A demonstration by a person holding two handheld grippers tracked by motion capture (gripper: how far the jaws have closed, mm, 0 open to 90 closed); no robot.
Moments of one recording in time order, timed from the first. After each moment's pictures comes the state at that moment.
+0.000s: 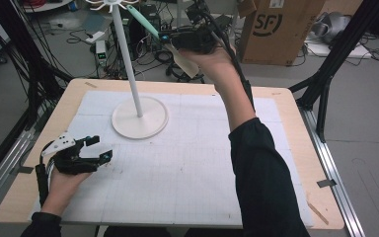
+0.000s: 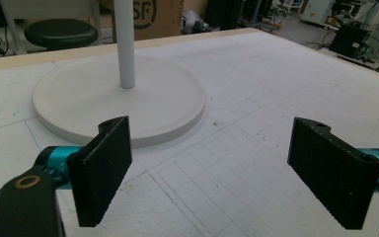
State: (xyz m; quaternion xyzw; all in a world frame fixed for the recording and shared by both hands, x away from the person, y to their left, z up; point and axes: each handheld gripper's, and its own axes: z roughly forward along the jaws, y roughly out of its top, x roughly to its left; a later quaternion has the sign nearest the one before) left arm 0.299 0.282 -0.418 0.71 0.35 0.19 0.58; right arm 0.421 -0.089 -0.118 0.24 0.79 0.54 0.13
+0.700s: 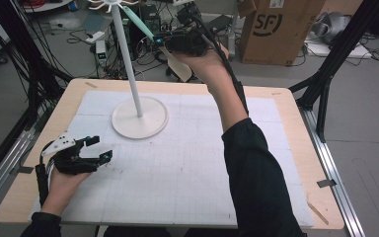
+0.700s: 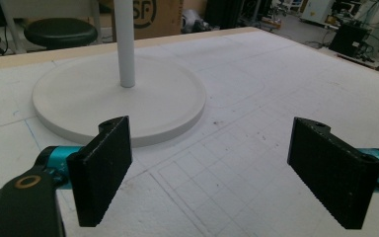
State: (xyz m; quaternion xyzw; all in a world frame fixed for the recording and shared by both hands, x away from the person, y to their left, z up) left arm 0.299 0.283 -0.418 0.71 0.35 0.19 0.58; right arm 0.423 -0.073 -0.125 0.25 0.80 0.53 0.14
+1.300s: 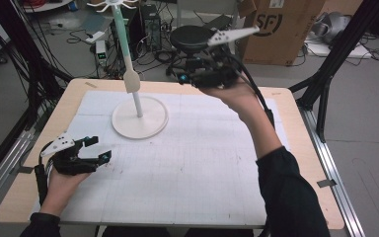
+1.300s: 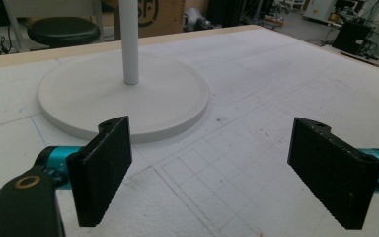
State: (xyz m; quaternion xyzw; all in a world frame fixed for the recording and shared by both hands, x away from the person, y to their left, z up) left arm 0.298 0.285 -0.419 0.72 0.35 0.19 0.57; right arm 0.397 -0.140 -0.180 0.20 0.81 0.55 0.11
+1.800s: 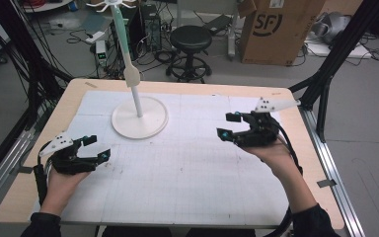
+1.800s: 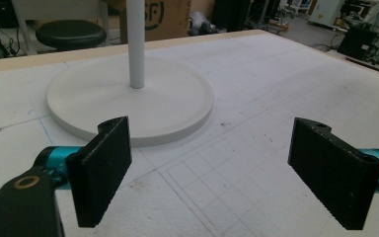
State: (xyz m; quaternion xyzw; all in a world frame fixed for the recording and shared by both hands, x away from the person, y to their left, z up) left arm 0.297 0.287 -0.416 0.71 0.36 0.20 0.57; right arm 0.330 -0.245 -0.298 0.25 0.78 0.56 0.08
